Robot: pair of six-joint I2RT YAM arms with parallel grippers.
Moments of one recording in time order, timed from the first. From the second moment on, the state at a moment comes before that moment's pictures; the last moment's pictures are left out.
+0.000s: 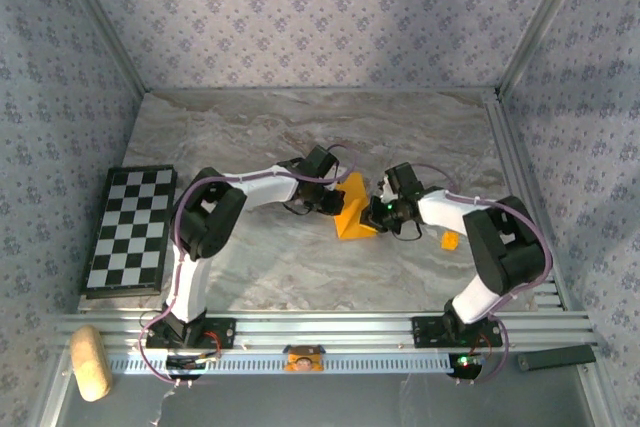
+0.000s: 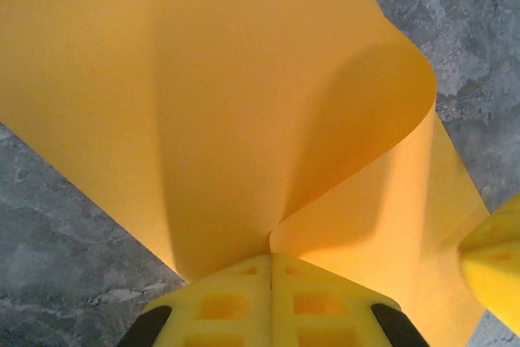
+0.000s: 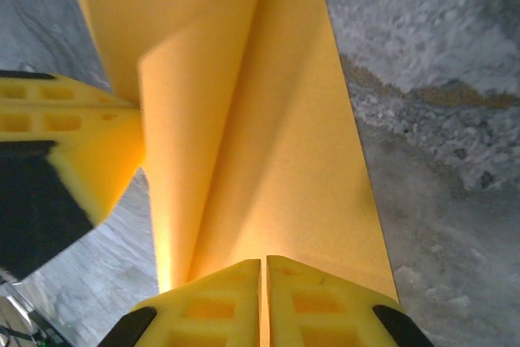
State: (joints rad) left arm -0.75 2.04 1.33 -0.38 0.31 -0.35; right arm 0.39 1.59 0.74 -0.23 -0.49 0.71
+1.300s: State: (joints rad) left arm -0.75 2.03 1.32 -0.37 0.31 -0.35; right arm 0.46 1.72 0.71 0.11 -0.60 0.89
